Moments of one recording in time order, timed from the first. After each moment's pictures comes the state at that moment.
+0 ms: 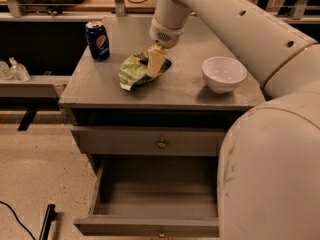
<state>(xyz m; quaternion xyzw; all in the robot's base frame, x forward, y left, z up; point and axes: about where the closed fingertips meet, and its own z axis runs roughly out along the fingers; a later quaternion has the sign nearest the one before) 0.702 -0.008 0.880 -0.62 0.77 0.01 0.18</state>
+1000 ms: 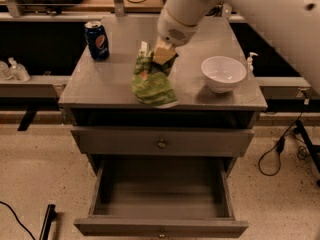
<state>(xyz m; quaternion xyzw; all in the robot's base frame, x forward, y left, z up) 0.639 -0.008 0.929 -0.64 0.72 0.02 0.25</state>
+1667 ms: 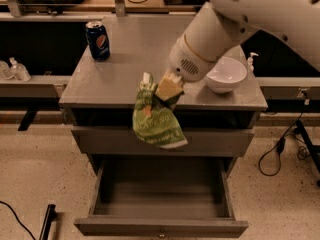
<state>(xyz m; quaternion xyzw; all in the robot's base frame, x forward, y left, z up) 0.530 -0.017 0.905 -0.56 0.78 0.13 0.23</state>
